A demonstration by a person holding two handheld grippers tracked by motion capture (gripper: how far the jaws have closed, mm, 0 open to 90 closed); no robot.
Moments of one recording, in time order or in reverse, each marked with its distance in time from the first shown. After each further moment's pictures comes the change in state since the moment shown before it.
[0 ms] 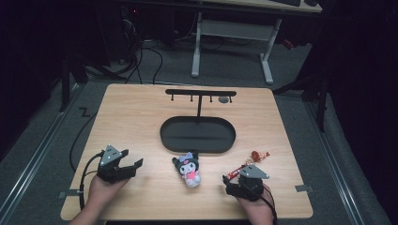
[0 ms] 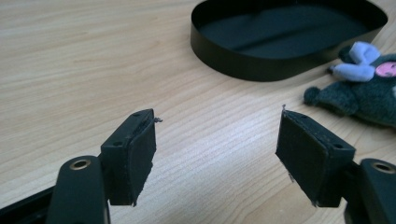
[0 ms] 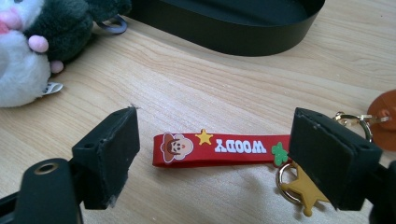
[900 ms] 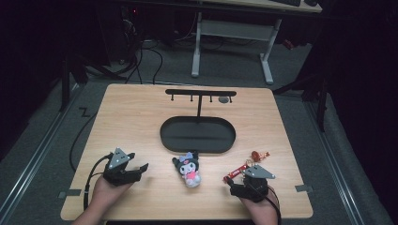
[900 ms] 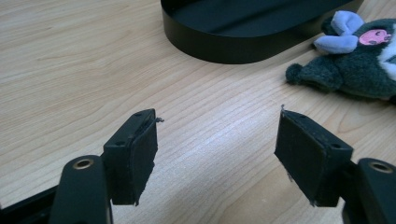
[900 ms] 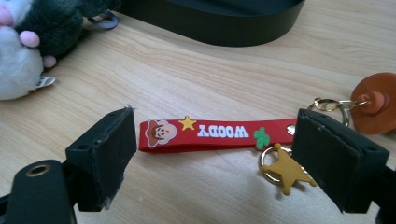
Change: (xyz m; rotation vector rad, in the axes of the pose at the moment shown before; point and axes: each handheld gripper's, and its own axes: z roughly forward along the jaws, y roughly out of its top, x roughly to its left) left arm -0.012 -0.003 0.007 0.035 -0.040 0.077; right arm -0.011 -0.004 -0.007 0.017 0.016 0.043
